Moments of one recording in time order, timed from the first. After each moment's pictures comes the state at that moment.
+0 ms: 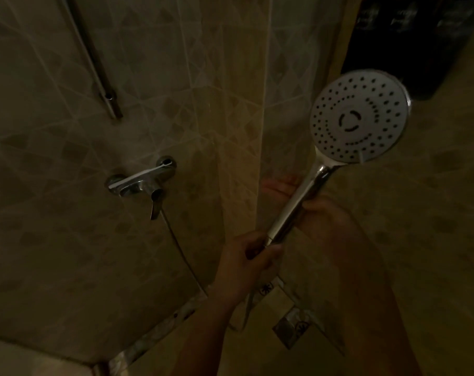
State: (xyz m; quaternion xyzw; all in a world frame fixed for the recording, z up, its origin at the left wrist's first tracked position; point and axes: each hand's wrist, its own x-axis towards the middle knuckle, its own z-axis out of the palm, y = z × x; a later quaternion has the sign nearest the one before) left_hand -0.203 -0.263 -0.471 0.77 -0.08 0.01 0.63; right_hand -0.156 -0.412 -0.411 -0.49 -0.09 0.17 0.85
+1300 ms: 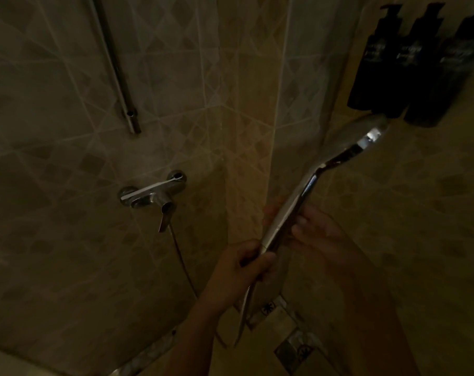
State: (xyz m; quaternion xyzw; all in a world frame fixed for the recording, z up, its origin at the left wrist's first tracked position) left_hand -0.194 -0.234 -0.459 0.74 -0.12 -0.04 0.67; right_hand -0.170 -0.402 -0.416 -0.55 -0.17 0.12 0.81
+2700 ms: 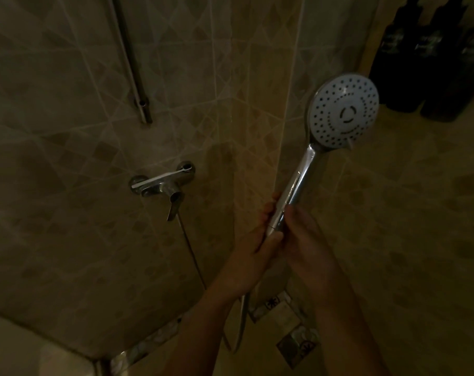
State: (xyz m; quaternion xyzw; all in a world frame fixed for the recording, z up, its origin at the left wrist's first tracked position) left_hand -0.208 -0.254 -0.431 0.74 -0.10 -0.01 0.66; right_hand -0.171 -0.363 -0.437 -0.45 -0.10 0.10 0.88
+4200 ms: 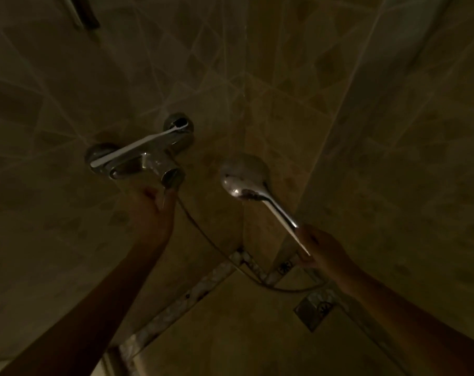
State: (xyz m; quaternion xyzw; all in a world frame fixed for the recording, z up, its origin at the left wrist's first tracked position) left_hand -0.025 -0.043 -0.586 0.86 0.20 0.17 0.44; right_hand -0.048 -0.331 -0.637 -0.81 0.06 0.14 0.56
